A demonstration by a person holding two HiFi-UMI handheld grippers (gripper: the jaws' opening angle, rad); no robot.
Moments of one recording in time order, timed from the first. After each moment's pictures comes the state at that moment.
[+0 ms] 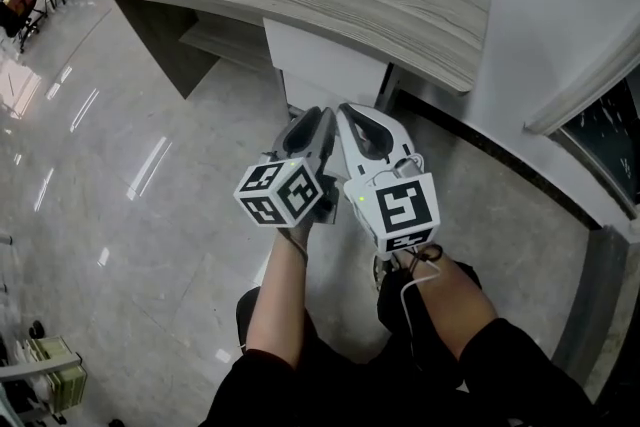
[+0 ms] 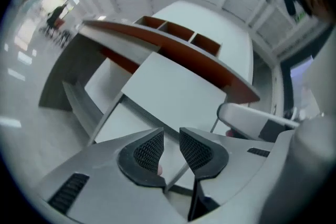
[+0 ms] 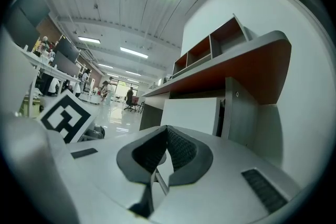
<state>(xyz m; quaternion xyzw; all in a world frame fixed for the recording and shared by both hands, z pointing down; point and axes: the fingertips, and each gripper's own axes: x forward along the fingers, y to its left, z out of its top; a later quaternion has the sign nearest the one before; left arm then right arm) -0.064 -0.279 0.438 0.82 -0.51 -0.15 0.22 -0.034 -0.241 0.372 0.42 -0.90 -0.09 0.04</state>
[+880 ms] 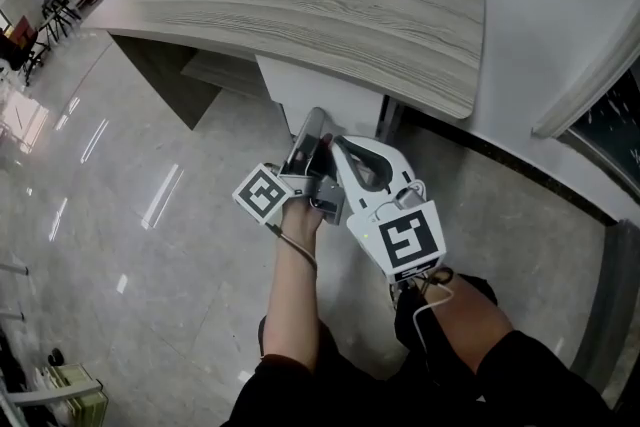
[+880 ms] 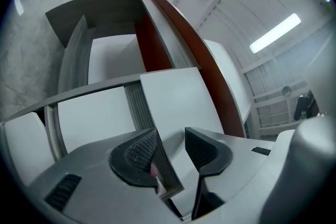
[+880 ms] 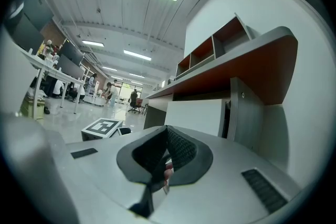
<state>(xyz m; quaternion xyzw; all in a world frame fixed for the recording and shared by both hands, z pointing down) -0.077 -0.324 0.418 0.75 -0.32 -0.43 0.39 -0.041 -0.239 0.366 0.39 -0.91 -0.12 0.04</state>
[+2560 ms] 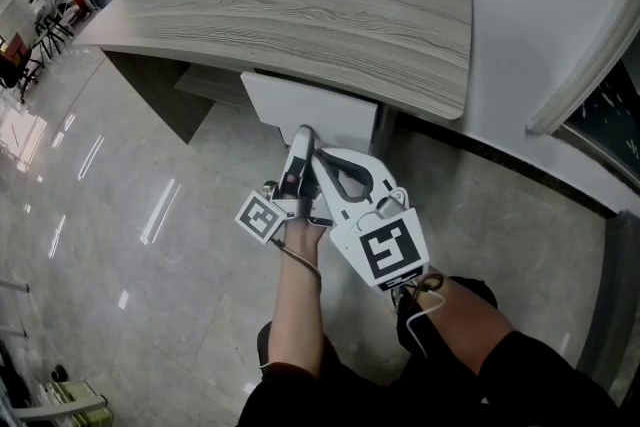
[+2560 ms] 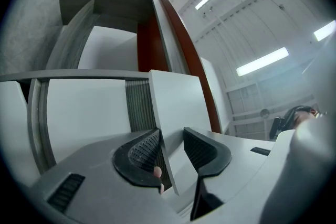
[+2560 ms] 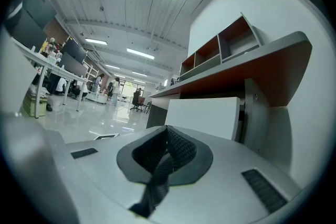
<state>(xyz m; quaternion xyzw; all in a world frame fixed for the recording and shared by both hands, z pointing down) -0.086 -0.310 0.419 0.73 -0.23 -0.52 0.37 -0.060 -0.233 0.371 0.39 -0.91 -0.12 0.05</state>
